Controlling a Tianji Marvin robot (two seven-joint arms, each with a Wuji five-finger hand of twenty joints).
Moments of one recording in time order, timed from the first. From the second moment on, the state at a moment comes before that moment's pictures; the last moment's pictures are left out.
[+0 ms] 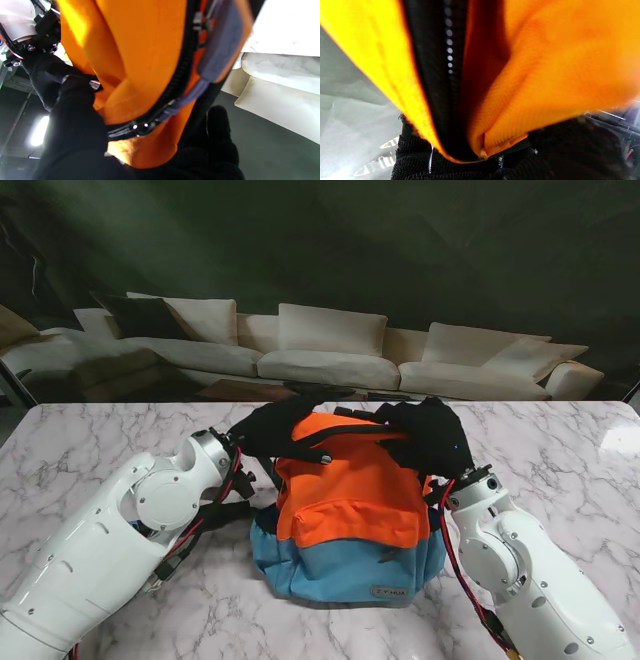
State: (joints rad) left arm 1.22 -1.08 -1.03 -1.57 0.47 -0.34 -0.17; right arm -1.52 -1.11 1.26 -1.64 -0.99 -0.29 -0.47; left_hand 0.84 -0.33 0.01 -0.02 0.21 0.34 0.06 0.36 0.42 0.34 0.06 0.21 0.58 0.25 0.32 0.48 0.25 0.18 0.81 0.47; right_hand 0.71 -0.49 0.84 -0.29 0.59 -0.28 1.11 0.71 0.99 0.00 1.00 0.61 1.05 0.05 0.68 0.50 0.51 0.24 1.18 0.34
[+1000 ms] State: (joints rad) left arm 1.29 -1.09 -1.05 -1.61 0.56 -0.46 -0.06; right arm -1.69 -1.09 1.41 -1.92 -0.99 -0.27 -0.12; left_hand 1.16 -0.32 0.05 0.00 0.65 0.16 0.63 0.52 1.04 0.09 0.27 0.49 1.03 0.13 0.53 0.56 0.59 0.15 1.15 0.45; right_hand 0.29 -0.54 0.61 -0.12 0.25 0.16 0.32 0.39 0.31 0.18 0.52 0.28 0.62 0.13 0.26 0.27 0.29 0.25 1.02 0.33
